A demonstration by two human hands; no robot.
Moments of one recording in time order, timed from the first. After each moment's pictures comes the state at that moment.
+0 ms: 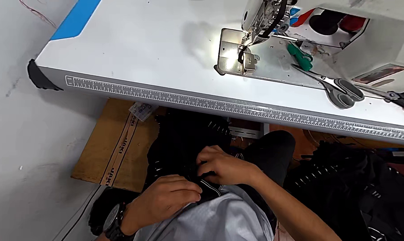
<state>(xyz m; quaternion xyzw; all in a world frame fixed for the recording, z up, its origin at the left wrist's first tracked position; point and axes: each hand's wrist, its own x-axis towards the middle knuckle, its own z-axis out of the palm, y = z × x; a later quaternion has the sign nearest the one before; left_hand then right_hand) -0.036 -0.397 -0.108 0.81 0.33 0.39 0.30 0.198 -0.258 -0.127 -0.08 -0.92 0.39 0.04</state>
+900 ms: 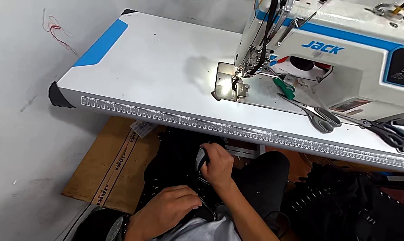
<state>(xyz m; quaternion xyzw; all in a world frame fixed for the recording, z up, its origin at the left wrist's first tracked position) -0.019 -0.377 -0.106 0.80 0.37 0.39 0.26 0.149 -0.252 -0.129 -0.41 -0.80 0.03 0.44</state>
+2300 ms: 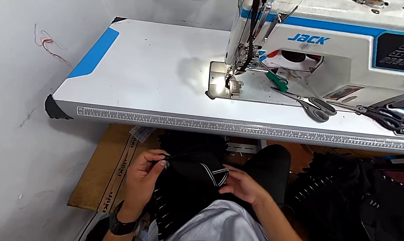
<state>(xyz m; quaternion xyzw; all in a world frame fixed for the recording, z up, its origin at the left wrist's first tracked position) -0.056 -0.347 -0.093 0.47 0.50 0.64 0.35 0.260 -0.278 -0.152 -0.32 -0.29 0.88 0.21</state>
